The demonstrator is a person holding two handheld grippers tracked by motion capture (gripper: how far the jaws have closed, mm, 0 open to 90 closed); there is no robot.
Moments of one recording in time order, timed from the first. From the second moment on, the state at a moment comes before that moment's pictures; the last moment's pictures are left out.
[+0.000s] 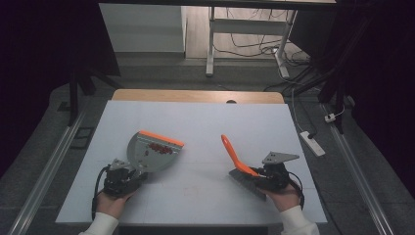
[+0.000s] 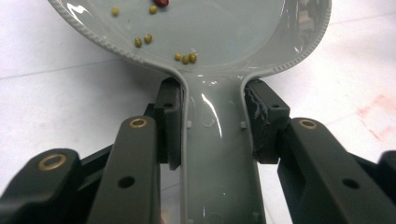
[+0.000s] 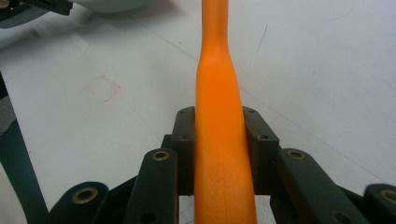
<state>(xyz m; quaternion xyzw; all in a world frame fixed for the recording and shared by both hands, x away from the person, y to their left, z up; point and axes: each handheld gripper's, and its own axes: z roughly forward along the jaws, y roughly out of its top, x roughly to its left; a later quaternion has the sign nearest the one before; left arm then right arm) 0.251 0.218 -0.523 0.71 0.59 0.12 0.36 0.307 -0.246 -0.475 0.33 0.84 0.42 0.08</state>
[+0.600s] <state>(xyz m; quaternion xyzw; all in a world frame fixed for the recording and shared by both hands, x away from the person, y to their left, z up) 0.254 0.221 -0.536 0.69 0.63 0.13 0.33 0.323 -0.257 -0.489 0.38 0.84 0.39 0.07</state>
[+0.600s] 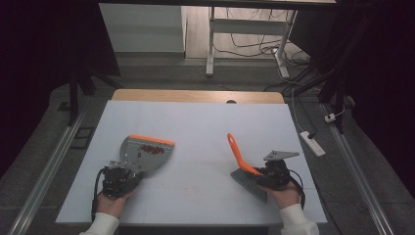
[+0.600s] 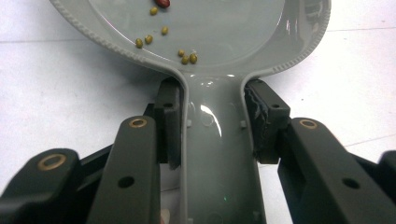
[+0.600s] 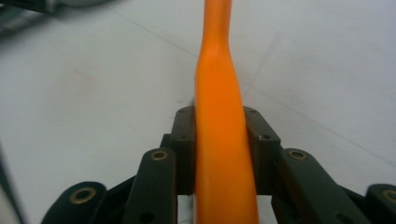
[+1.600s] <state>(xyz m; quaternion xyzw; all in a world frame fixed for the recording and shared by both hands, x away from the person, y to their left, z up) 0.238 0.234 -0.515 0.71 0.58 0.16 0.37 0.336 -0.280 -0.498 0.44 0.81 0.37 0.11</state>
